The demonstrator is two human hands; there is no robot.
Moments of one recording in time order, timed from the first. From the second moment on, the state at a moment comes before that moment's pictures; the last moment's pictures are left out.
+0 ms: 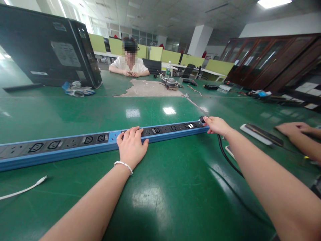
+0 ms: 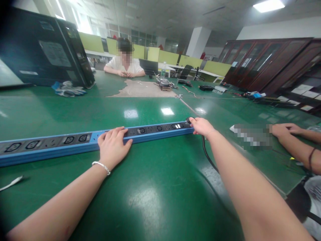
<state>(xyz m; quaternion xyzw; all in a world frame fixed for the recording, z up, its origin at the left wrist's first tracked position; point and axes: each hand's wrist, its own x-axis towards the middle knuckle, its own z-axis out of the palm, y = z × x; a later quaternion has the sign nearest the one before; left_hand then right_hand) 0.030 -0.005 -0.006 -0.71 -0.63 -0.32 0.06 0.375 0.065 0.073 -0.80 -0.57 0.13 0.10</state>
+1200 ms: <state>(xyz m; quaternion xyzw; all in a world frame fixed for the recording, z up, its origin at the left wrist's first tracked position) 0.030 -0.005 -0.006 -0.71 -0.64 -0.29 0.09 0.263 0.053 0.076 -0.78 -0.62 0.03 0.00</state>
